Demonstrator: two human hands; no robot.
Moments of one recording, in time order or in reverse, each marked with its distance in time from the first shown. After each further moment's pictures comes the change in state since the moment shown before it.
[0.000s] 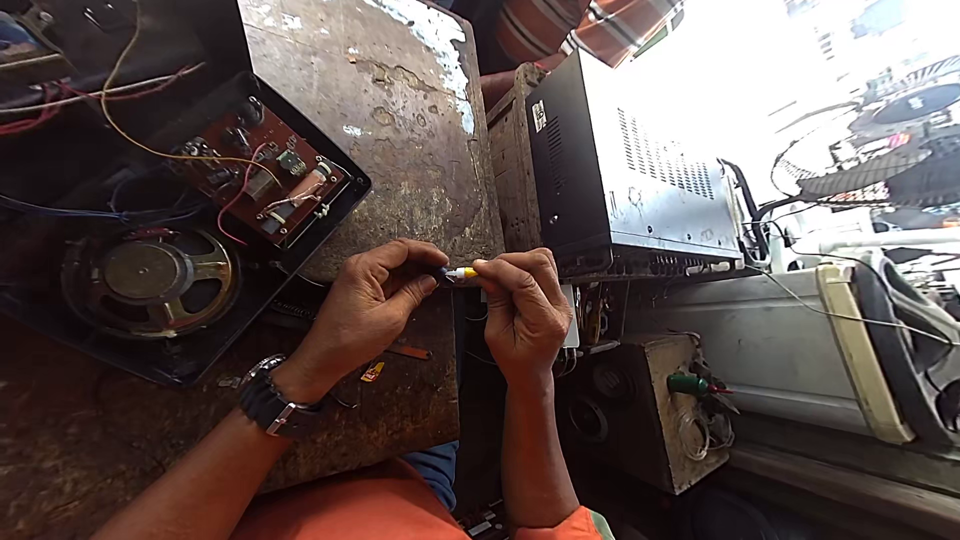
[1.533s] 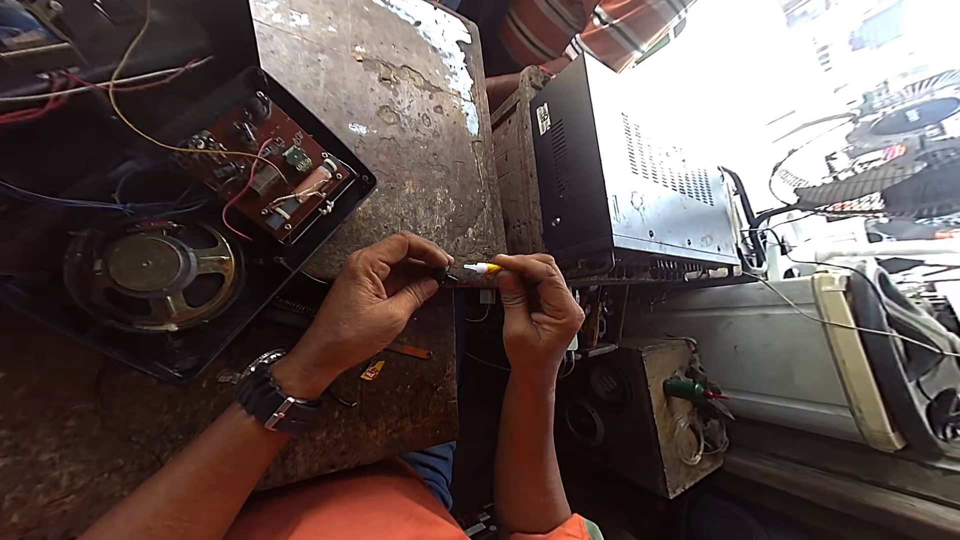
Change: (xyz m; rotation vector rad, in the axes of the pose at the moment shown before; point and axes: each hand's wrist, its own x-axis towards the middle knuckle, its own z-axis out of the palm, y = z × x) left_hand 0.000 0.000 -0.002 -0.080 -0.020 -0.001; right_hand -0.010 0.012 -0.004 0.204 0.055 0.193
